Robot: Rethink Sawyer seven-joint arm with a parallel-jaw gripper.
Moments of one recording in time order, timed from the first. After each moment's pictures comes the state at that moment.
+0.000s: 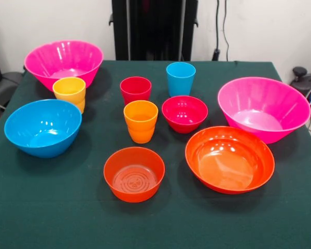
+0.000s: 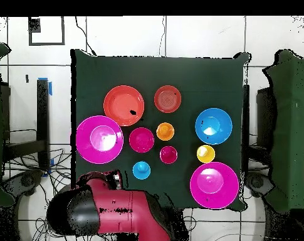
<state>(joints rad) -0.01 -1.21 -0.01 2.14 0.01 0.57 1.58</state>
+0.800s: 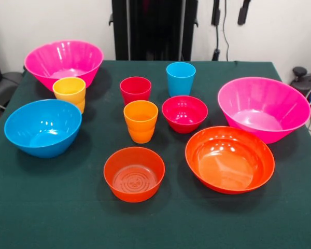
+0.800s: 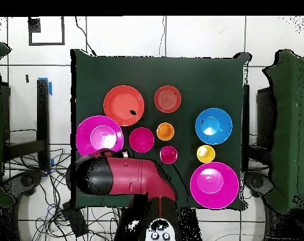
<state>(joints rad) -0.04 -0.98 -0.01 1.99 0.01 0.53 1.58</state>
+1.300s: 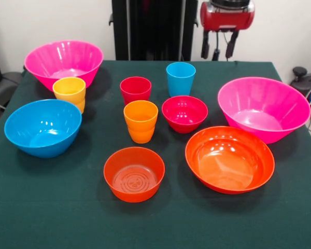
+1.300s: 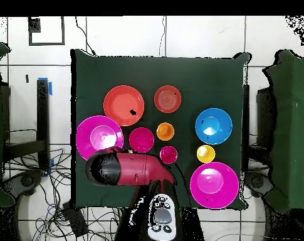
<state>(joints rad) -0.04 -0.81 -0.04 1.97 0.00 0.42 1.58</state>
